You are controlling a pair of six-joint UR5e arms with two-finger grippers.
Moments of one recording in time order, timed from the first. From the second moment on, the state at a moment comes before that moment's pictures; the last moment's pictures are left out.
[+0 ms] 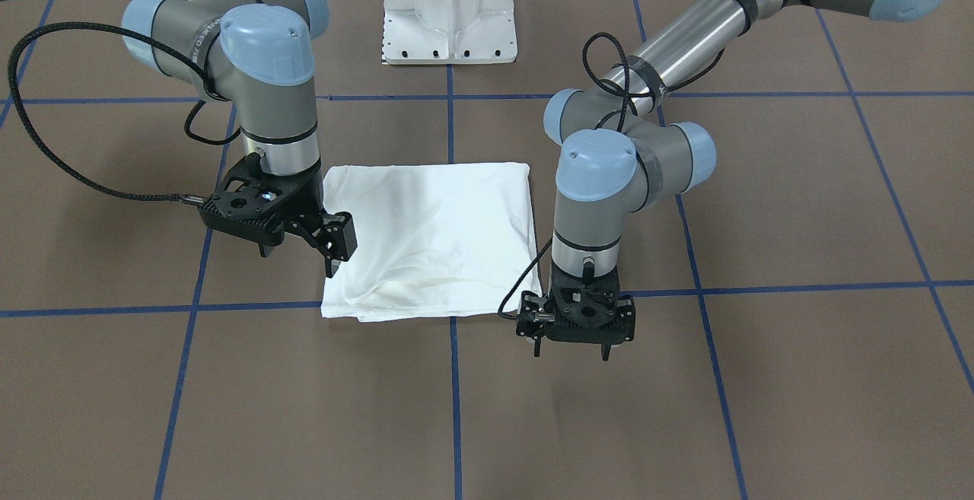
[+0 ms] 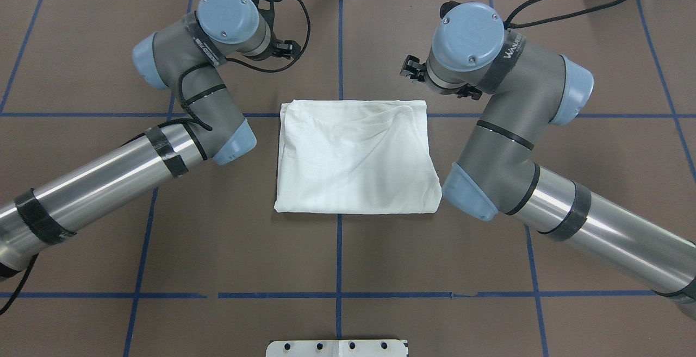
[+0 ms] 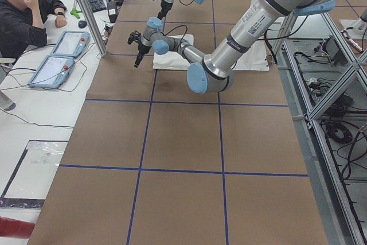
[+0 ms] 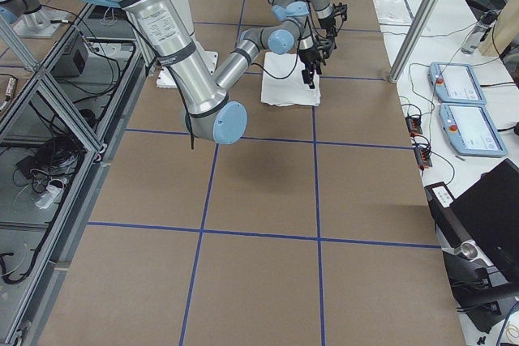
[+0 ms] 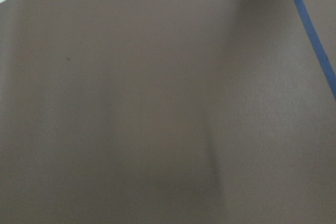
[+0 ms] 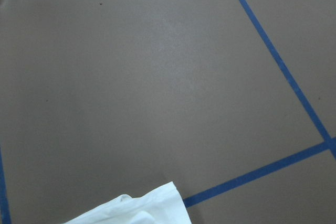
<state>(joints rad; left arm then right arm) -0.77 -2.42 -1.17 -2.04 -1.71 -0.90 0.69 -0.92 1.68 -1.61 1.64 1.46</state>
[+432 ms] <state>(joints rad) -0.82 -2.35 -1.23 -2.09 -1.83 -0.83 0.60 -0.76 1.47 -1.62 1.54 1.76</state>
